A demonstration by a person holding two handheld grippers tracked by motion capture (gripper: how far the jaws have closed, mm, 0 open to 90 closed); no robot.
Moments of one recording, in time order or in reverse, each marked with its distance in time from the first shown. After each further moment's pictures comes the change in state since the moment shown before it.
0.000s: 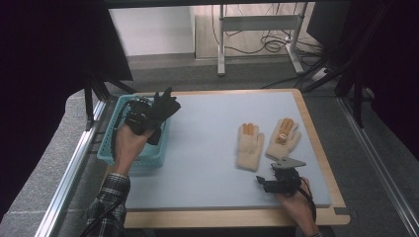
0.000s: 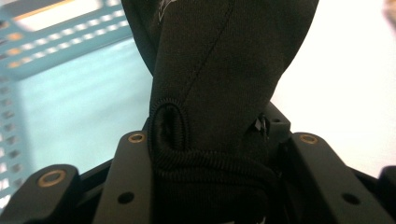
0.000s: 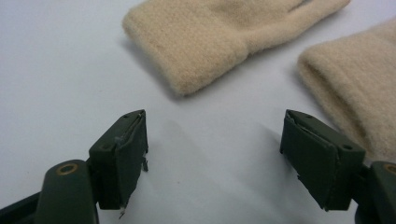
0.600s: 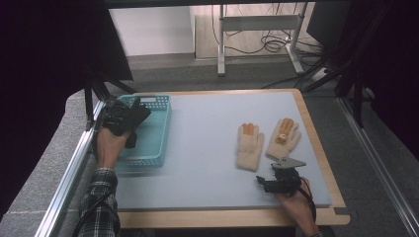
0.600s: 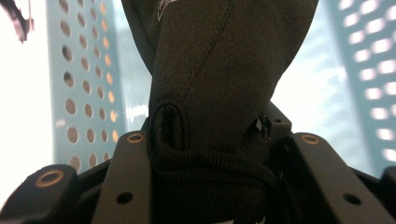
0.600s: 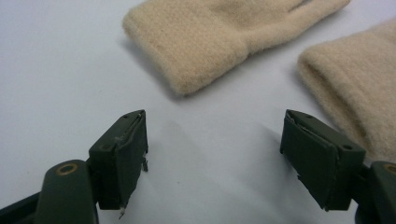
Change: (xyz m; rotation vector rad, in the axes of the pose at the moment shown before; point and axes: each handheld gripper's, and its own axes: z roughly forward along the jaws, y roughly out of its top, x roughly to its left) left arm 0.086 -0.030 0.038 0.154 0.118 -0.198; right arm 0.000 0.000 0.000 0.000 0.001 0.000
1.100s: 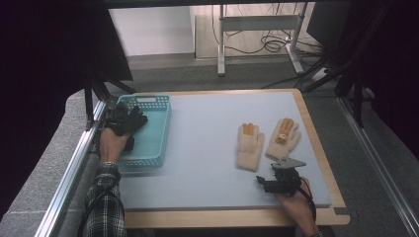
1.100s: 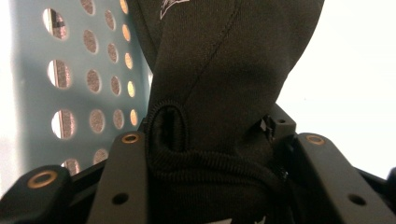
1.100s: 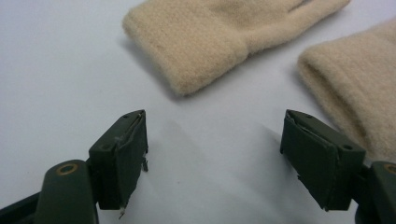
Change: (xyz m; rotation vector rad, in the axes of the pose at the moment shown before) left arm 0.019 0.008 0.048 0.153 0.071 -0.029; right arm 0.000 0.000 0.000 -0.001 0.000 0.000
